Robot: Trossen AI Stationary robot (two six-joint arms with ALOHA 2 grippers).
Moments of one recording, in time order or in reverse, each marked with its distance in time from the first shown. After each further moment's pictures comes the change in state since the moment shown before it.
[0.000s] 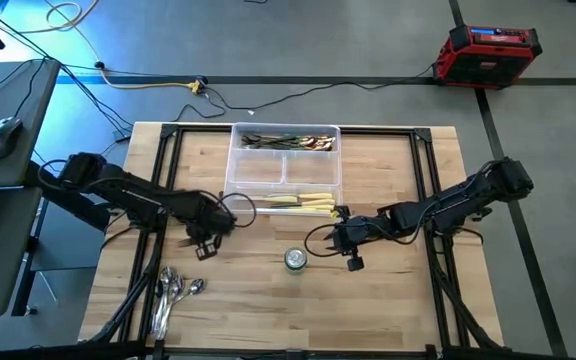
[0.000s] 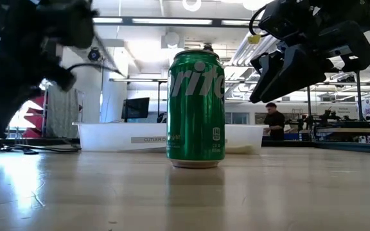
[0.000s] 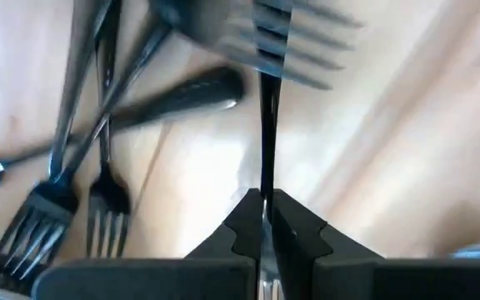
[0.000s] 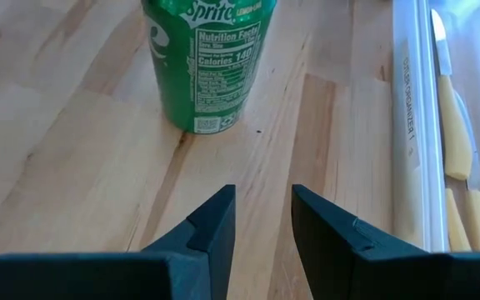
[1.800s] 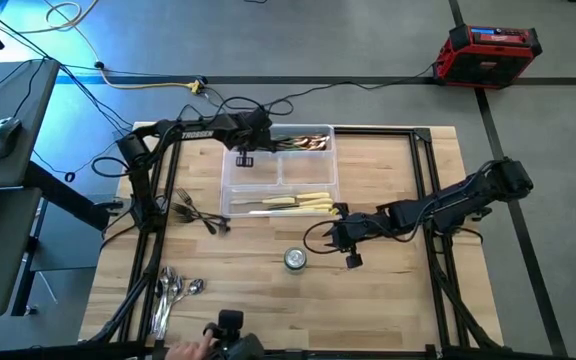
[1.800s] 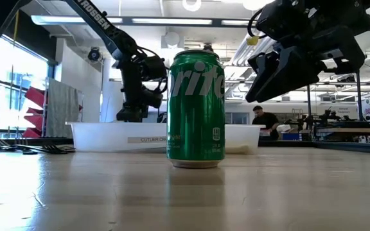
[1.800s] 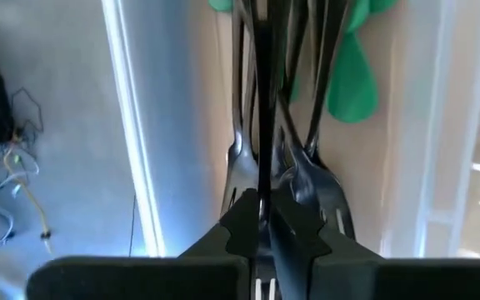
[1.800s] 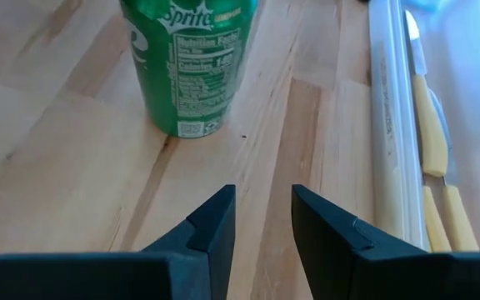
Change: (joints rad) left arm 0.830 0.510 0.478 0.490 -0.467 1.377; right arm -0.023 0.000 0.000 0.007 0.002 -0.035
